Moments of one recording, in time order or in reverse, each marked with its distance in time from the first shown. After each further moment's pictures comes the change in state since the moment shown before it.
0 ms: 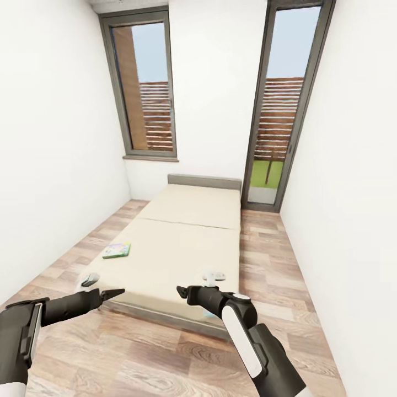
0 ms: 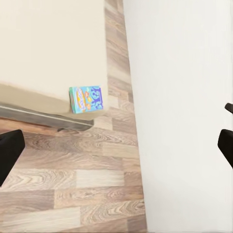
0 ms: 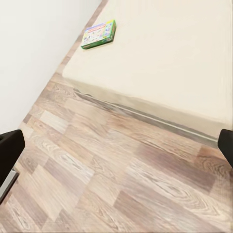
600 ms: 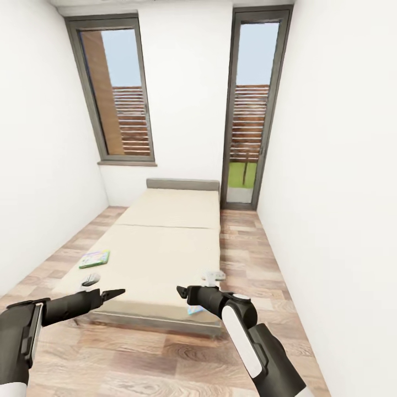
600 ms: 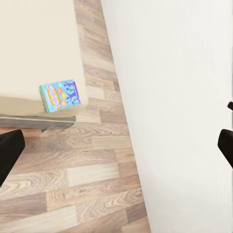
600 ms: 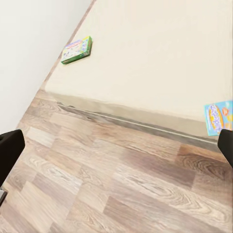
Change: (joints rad) left arm 0.000 -0.004 0.000 0.001 -0.006 -0.034 0.002; right arm 0.000 0.000 0.000 0.000 0.000 0.000 0.000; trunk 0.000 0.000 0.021
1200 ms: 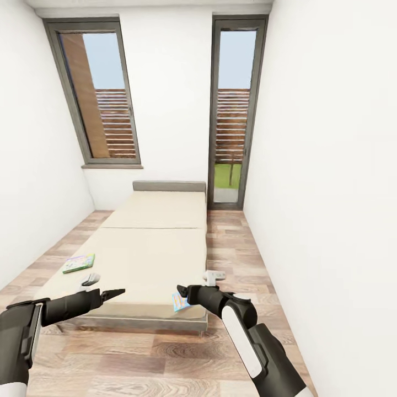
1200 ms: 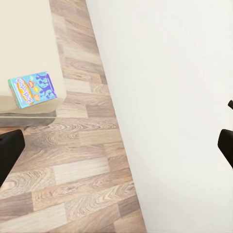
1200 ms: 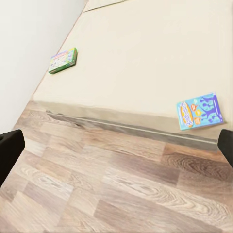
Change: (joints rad) left arm 0.000 0.000 0.001 0.000 0.003 -0.004 0.000; right arm 0.000 0.000 0.001 0.001 0.003 -0.017 -0.002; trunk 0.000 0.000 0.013
